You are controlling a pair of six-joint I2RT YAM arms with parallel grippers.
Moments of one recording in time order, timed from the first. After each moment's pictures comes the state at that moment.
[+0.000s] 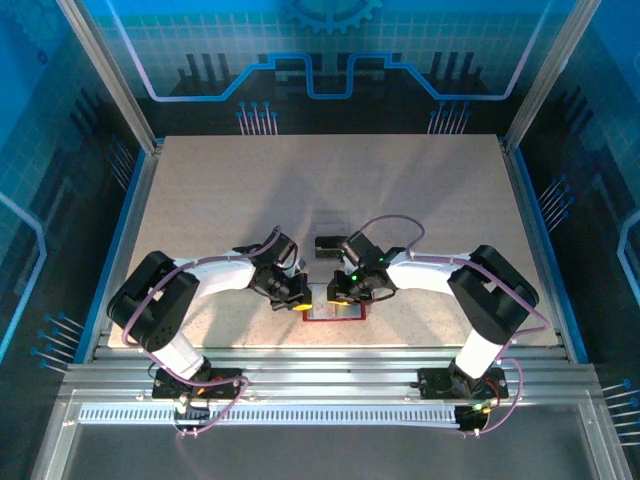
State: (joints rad) left arm -0.56 1.62 0.75 -0.38 0.58 -0.79; right arm 0.74 1.69 0.85 -0.30 -0.41 0.84
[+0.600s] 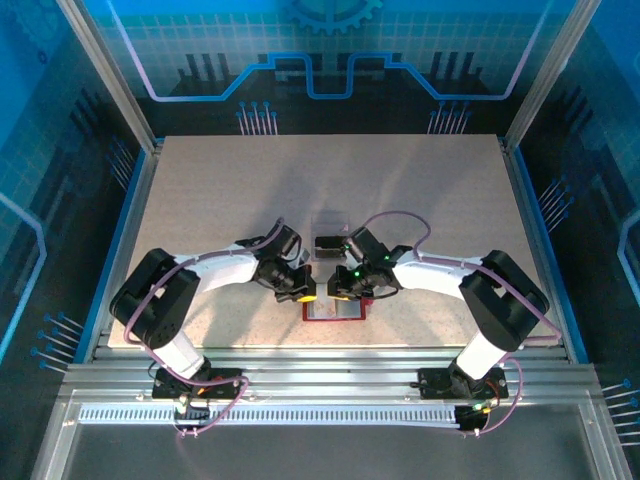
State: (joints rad) left arm -0.56 1.65 0.83 -0.39 0.57 -0.79; right arm 0.72 1.63 0.85 -0.29 -0.42 0.84
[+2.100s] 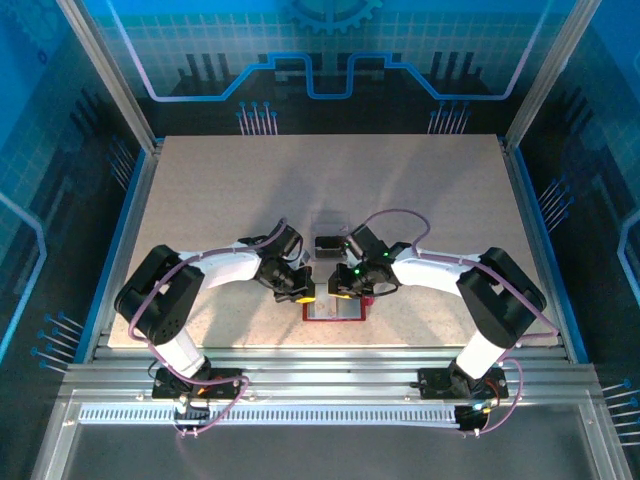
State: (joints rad) left arm -0.56 1.67 0.85 -0.44 0.55 -0.75; right arm 0.71 1.65 0.87 -0.32 -0.42 0.83
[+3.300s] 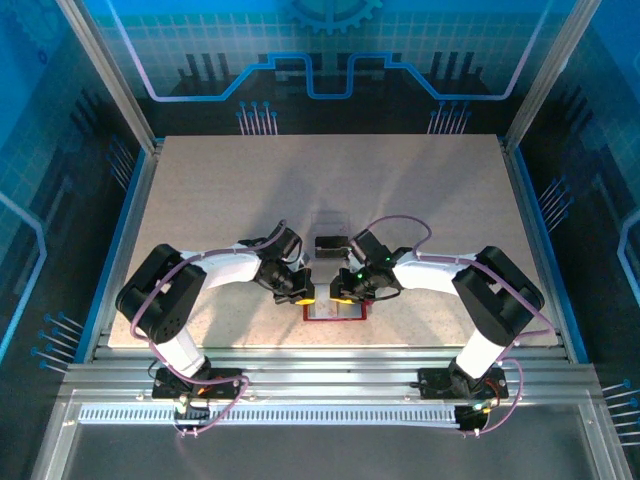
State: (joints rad) left arm -0.55 1.68 0.83 -0.41 0.56 -0.74; right arm 0.70 1.67 0.82 -0.26 -0.46 0.83
